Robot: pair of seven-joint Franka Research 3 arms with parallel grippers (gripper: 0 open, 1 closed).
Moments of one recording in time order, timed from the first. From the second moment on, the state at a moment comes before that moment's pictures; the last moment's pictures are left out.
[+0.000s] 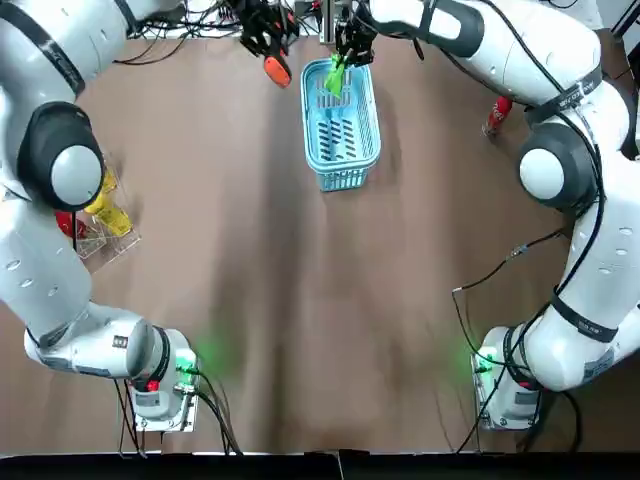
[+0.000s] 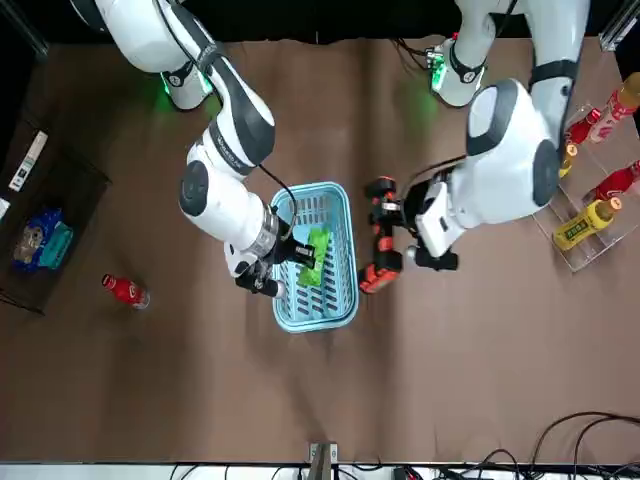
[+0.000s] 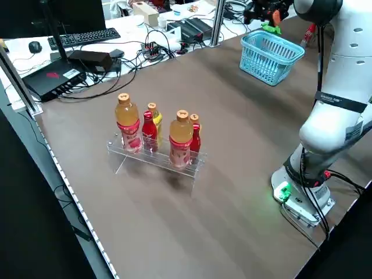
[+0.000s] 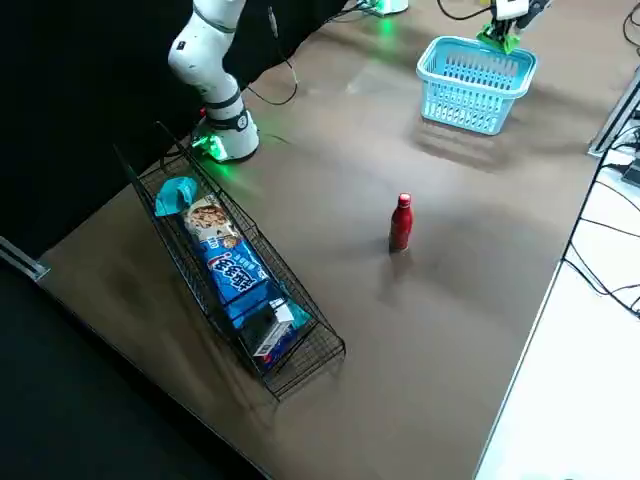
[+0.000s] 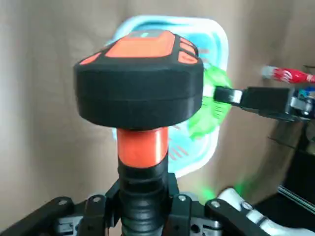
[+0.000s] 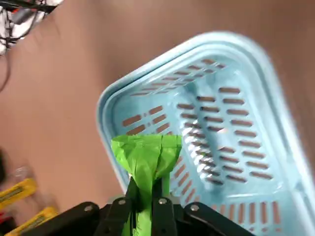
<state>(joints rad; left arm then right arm) -0.13 0.36 -0.33 -1.49 -0.51 1.86 -0.31 0.38 0.61 0.25 -1.32 0.32 2.18 0.70</state>
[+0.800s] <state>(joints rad) -0.09 0.33 -0.33 -1.49 -0.34 1.79 -0.32 0.41 0.70 0.25 -1.41 0.19 2.30 0.66</state>
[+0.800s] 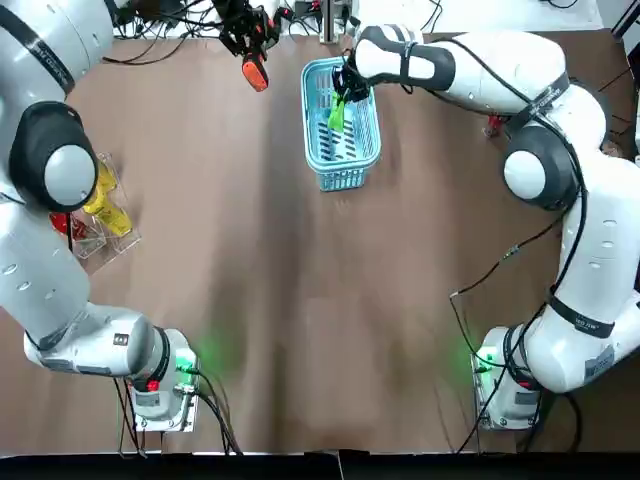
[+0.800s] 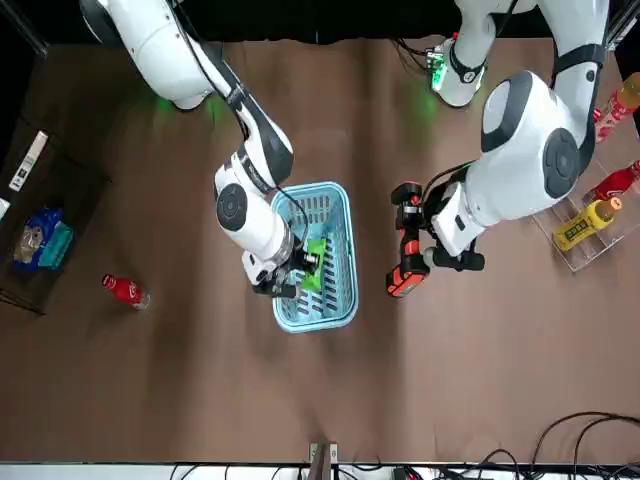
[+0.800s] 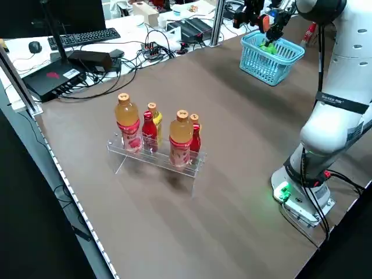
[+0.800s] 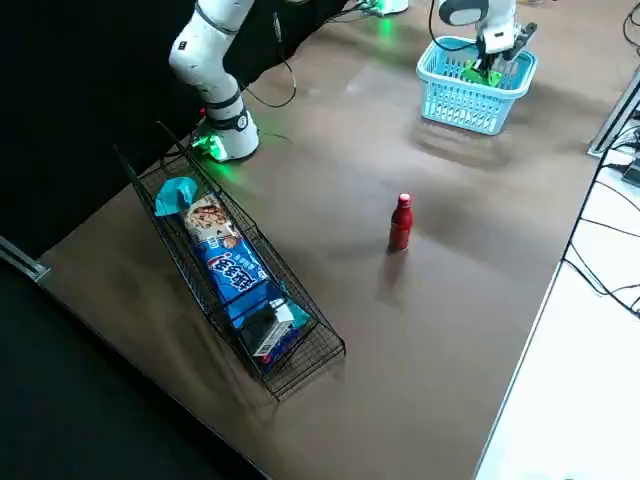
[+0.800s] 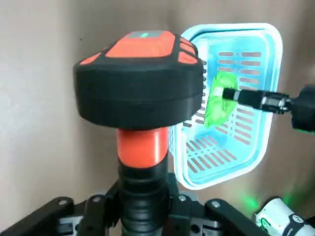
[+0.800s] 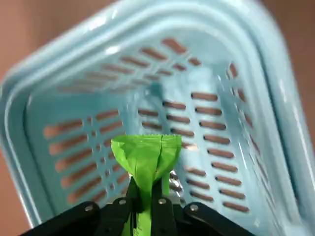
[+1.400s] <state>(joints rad) -0.10 0.36 -0.33 -1.50 -0.23 1.78 -0.31 0.41 0.77 0.21 -1.41 0.19 2.47 0.84</state>
